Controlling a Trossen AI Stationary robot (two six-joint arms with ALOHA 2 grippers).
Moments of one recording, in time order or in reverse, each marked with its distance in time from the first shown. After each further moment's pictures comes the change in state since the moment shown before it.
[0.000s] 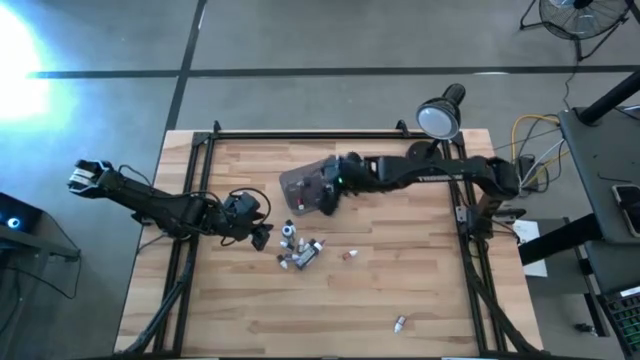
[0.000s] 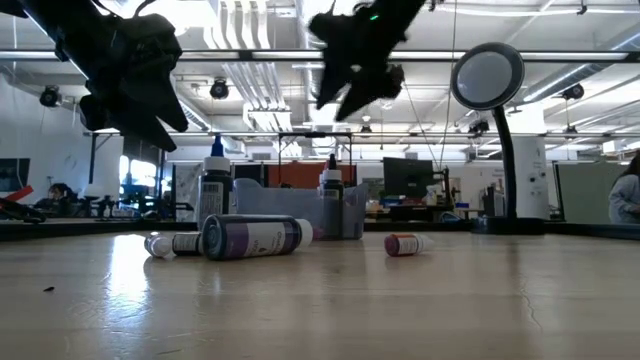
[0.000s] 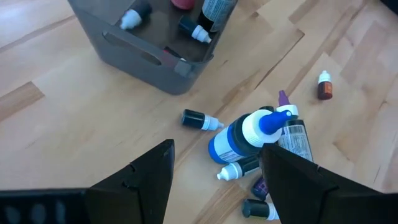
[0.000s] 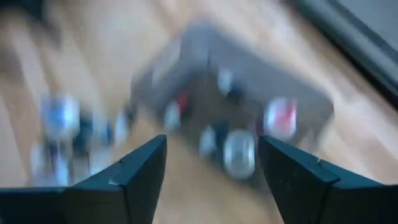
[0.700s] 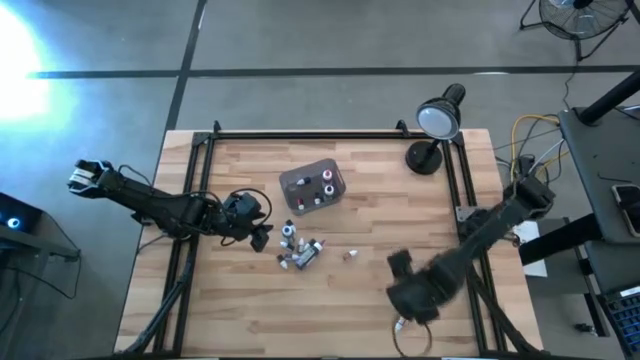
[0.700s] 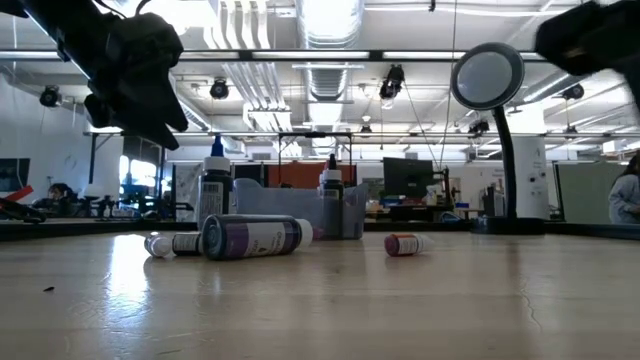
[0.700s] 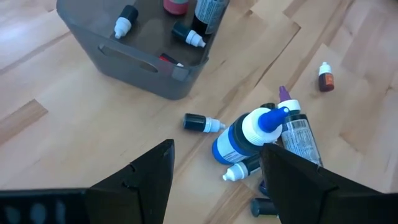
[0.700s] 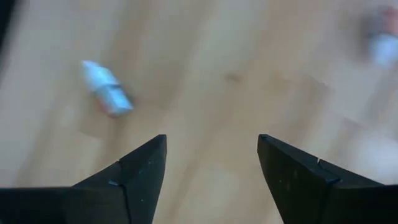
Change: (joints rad) left arm 0.000 0.000 0.000 0.008 -0.004 0.084; right arm 0.769 -0.138 -0.363 -0.228 -0.146 -0.115
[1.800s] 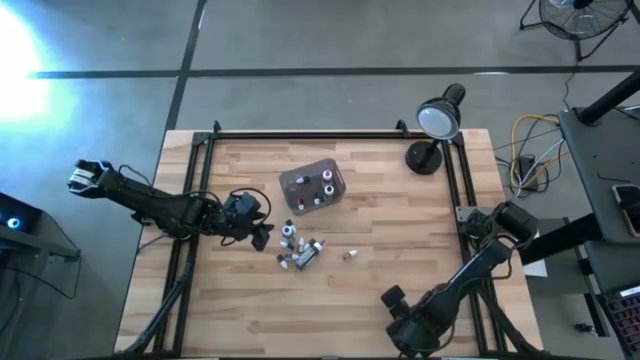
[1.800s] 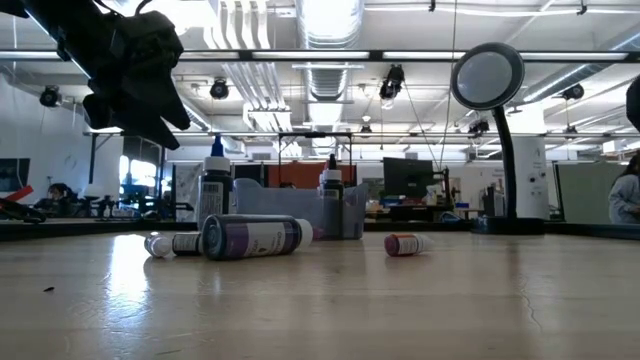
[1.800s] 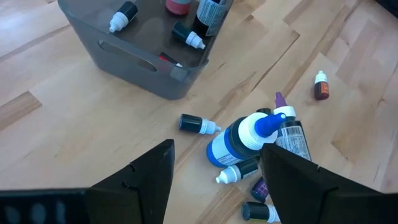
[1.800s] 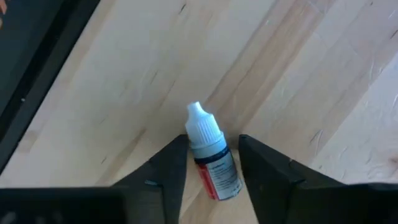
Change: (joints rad) left arm 0.000 0.000 0.000 0.009 0.000 -0.048; right arm 0.139 0.272 0.017 0.268 -0.060 -0.030
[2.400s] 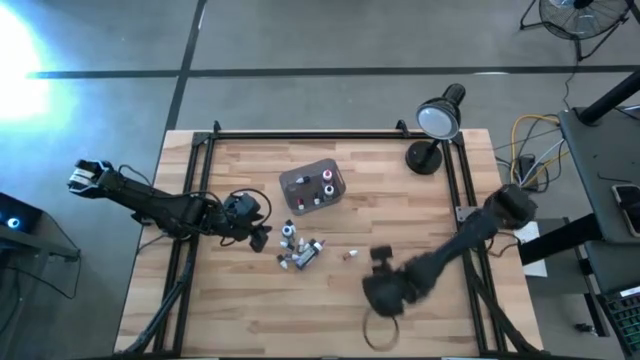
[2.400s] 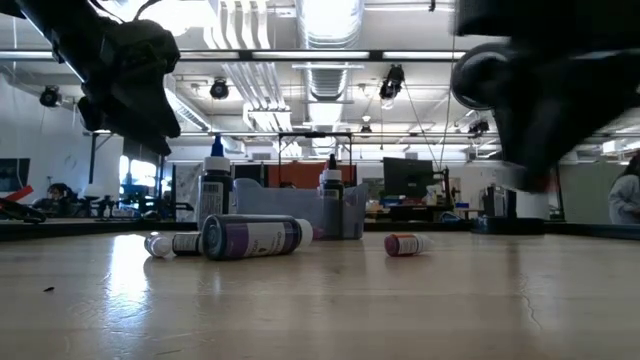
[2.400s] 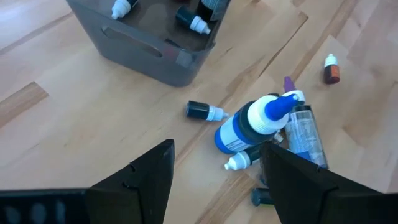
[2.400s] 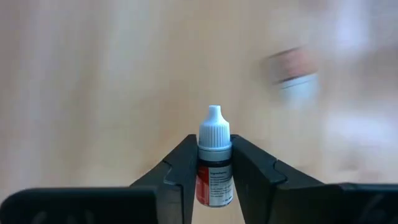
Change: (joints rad) left arm -0.001 0.000 -0.001 -0.050 0.028 0.015; right arm -0.281 -0.132 -0.001 -0.091 0.273 0.108
